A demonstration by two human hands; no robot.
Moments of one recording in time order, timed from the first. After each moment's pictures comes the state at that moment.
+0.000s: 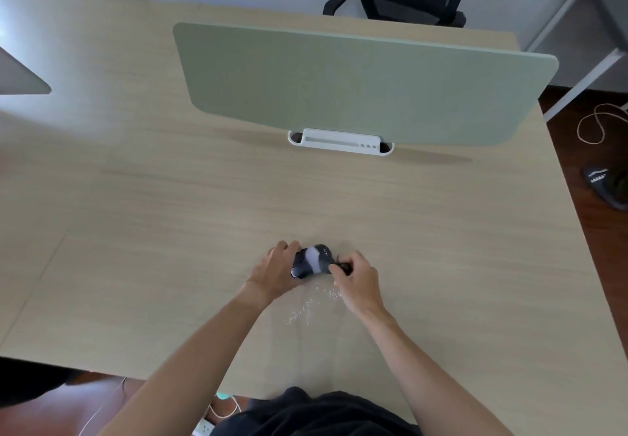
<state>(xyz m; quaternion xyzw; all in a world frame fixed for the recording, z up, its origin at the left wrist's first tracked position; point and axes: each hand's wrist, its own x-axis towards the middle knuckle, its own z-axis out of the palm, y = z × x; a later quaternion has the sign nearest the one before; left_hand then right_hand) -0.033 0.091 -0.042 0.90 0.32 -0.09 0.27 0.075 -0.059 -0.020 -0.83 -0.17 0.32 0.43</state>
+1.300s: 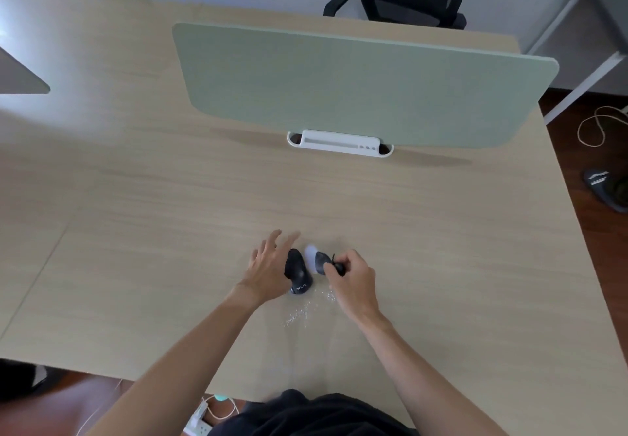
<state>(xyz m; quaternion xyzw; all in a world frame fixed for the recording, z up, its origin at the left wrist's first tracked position) -0.037 0.096 -0.027 0.90 0.34 -0.10 0.27 0.073 -0.053 -0.016 -0.81 -0.17 0.30 0.48</state>
